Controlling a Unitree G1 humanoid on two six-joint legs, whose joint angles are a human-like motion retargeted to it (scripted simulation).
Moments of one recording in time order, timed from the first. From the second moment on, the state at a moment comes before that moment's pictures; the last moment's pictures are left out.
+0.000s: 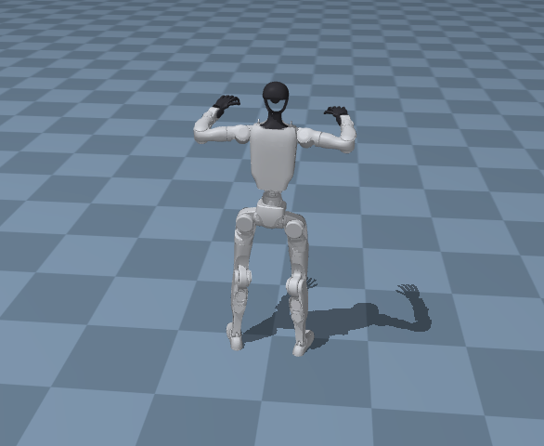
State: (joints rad) left arm 0.53 1.48 0.76 -0.33 -0.09 -0.23 0.16; right arm 0.66 -1.44 -0.89 -0.35 0.09 -0.21 0.02; waist 0.05 -0.04 0.05; left_leg 0.05 0.11 0.35 0.15 -0.25 -0.11; right_leg 0.09 -0.19 -0.22 0.03 -0.25 0.15
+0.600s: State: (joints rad) left arm 0.59 1.52 0.85 -0.29 -0.09 -0.28 0.16; right arm 0.58 -1.44 -0.83 -0.32 0.04 -0.22 -0.06; waist 0.03 -0.05 0.03; left_leg 0.05 0.12 0.34 0.16 -0.28 -0.12; right_leg 0.11 -0.18 -0.23 0.03 -0.28 0.15
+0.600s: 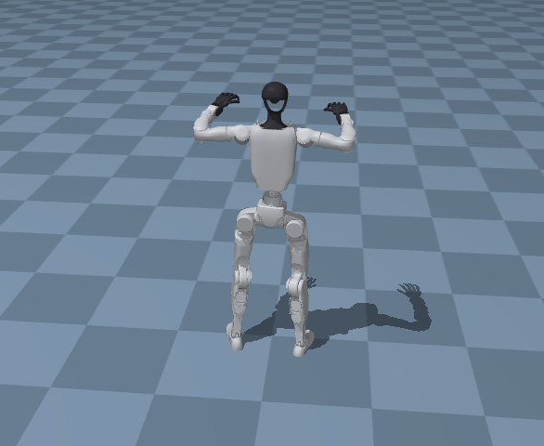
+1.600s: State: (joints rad) left arm 0.64 1.54 0.91 -0.28 -0.06 -0.28 0.17; right arm 0.57 -1.43 -0.83 -0.31 0.03 -0.22 -0.09; waist 0.02 -0.05 0.03; left_leg 0.04 0.11 0.34 0.17 -0.28 -0.13; right_leg 0.10 -0.19 -0.24 0.02 -0.27 0.15
